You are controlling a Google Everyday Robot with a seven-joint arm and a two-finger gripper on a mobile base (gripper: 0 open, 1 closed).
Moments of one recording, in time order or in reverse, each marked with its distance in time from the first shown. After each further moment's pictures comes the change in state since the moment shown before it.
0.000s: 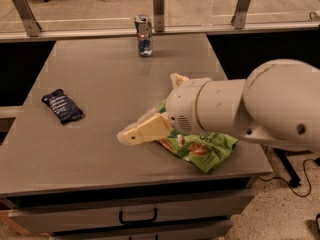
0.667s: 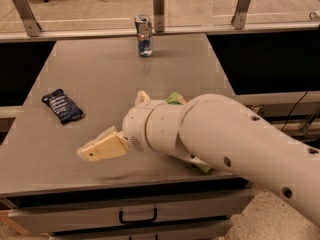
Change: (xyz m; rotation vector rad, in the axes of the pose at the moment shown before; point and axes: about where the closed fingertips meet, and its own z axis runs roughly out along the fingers) arm -0.001 0.054 0.061 0.008 -0.012 0.036
